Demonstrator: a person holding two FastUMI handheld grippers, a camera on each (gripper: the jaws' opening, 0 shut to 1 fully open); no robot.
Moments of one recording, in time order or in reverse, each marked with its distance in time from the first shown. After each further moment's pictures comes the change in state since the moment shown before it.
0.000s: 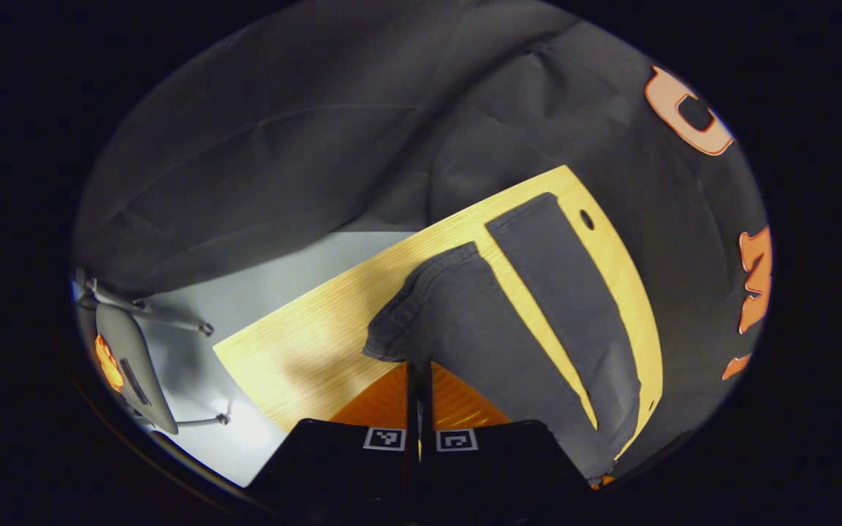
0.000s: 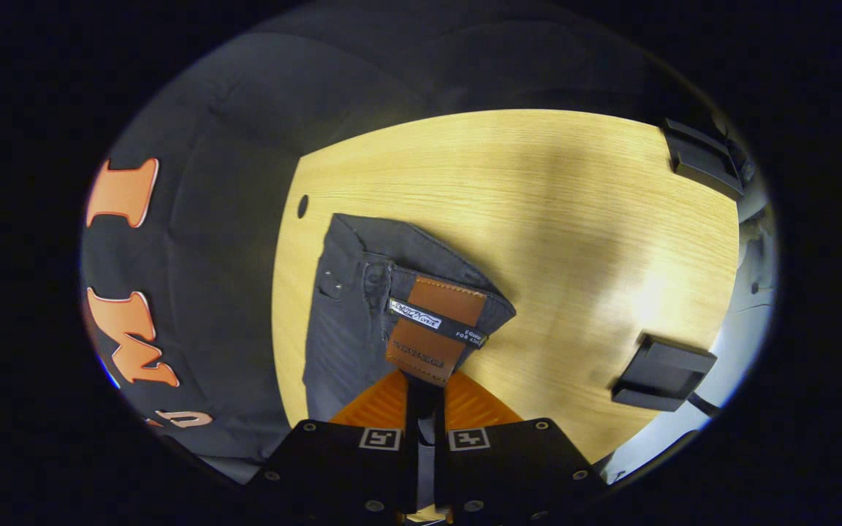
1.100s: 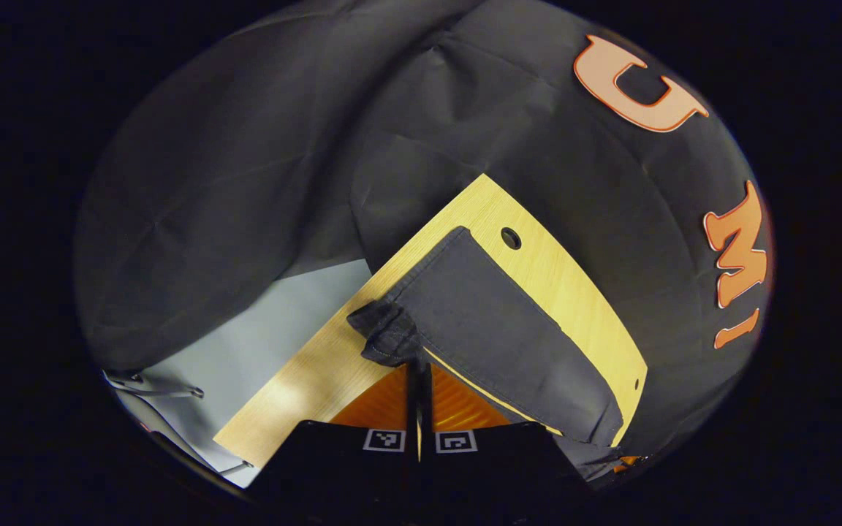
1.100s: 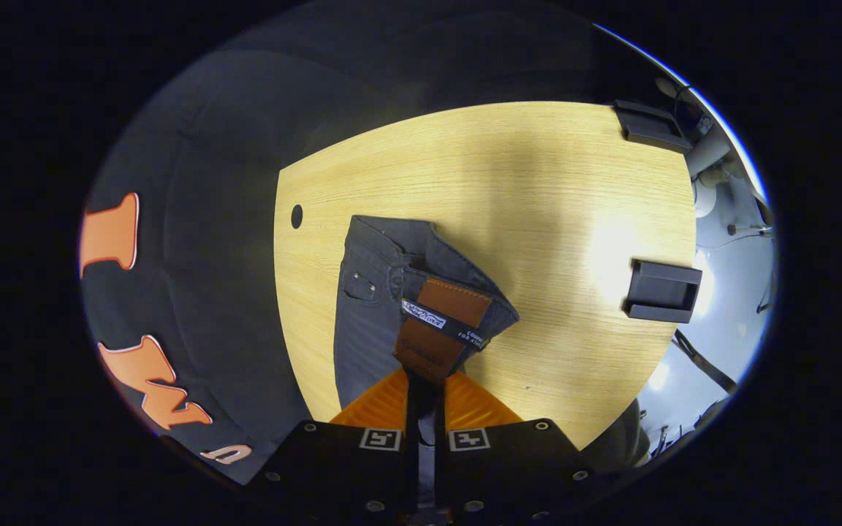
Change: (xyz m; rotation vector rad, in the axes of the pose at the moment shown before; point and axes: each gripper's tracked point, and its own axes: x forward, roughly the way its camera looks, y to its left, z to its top) left arm -0.004 -0.116 0.109 0.245 0.019 -0.107; right arm -0.023 0.057 -0.002 0.213 0.050 -0.097
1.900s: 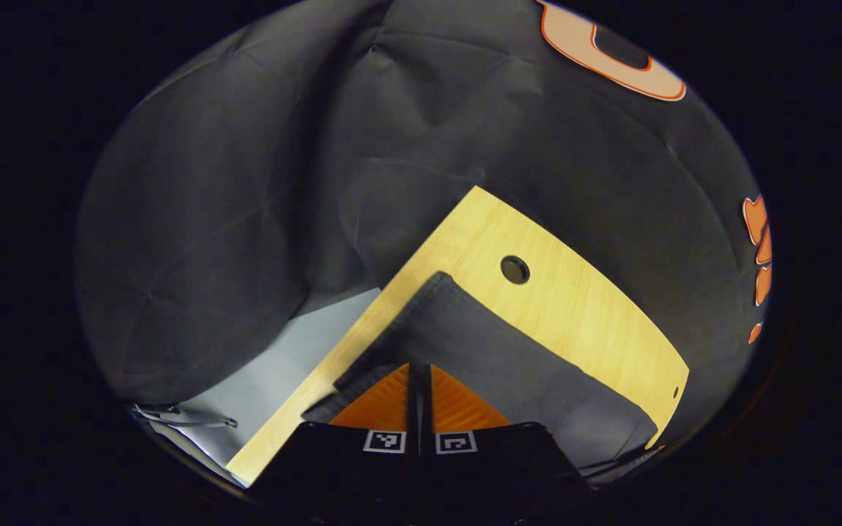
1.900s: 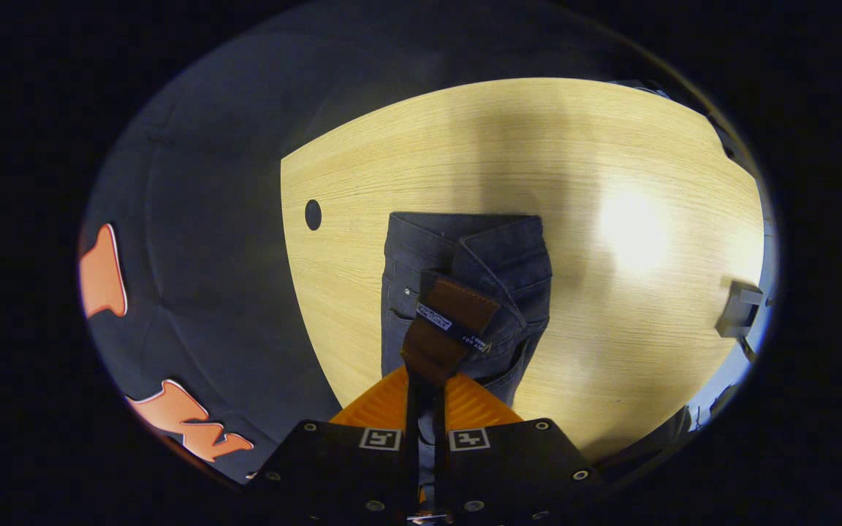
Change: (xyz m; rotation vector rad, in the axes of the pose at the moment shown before) left arm 0.093 -0.063 0.088 0.109 -0.047 0.159; right arm 0.071 0.090 0.032 0.067 0.111 0.030
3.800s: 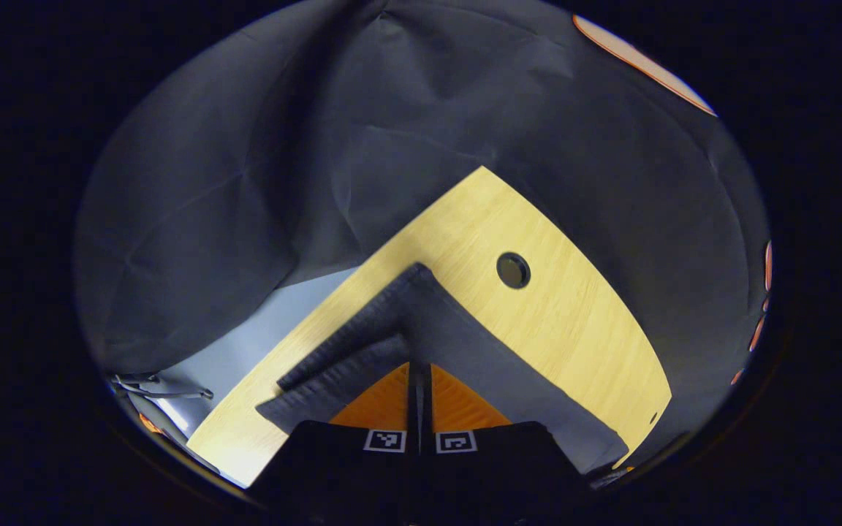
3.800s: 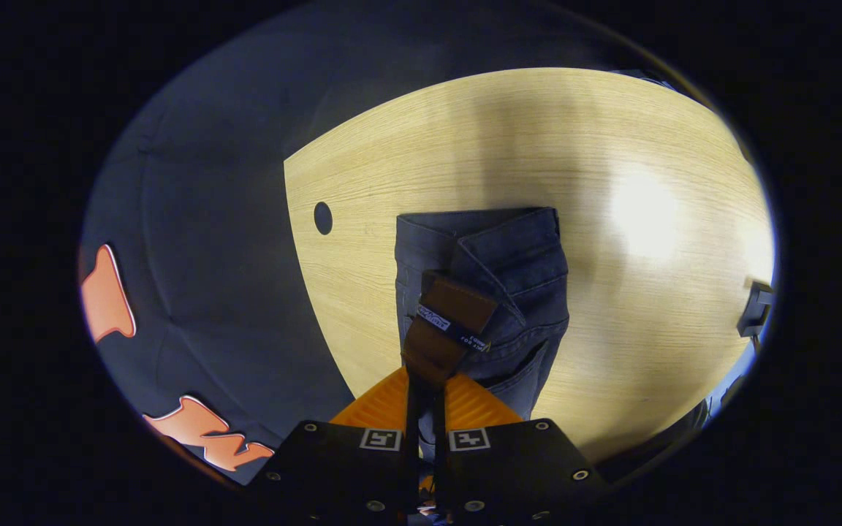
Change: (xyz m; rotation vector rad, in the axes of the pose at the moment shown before) left arm 0.036 -0.043 0.008 -0.113 0.094 0.002; right arm 0.003 0.018 0.006 0.036 0.047 0.030
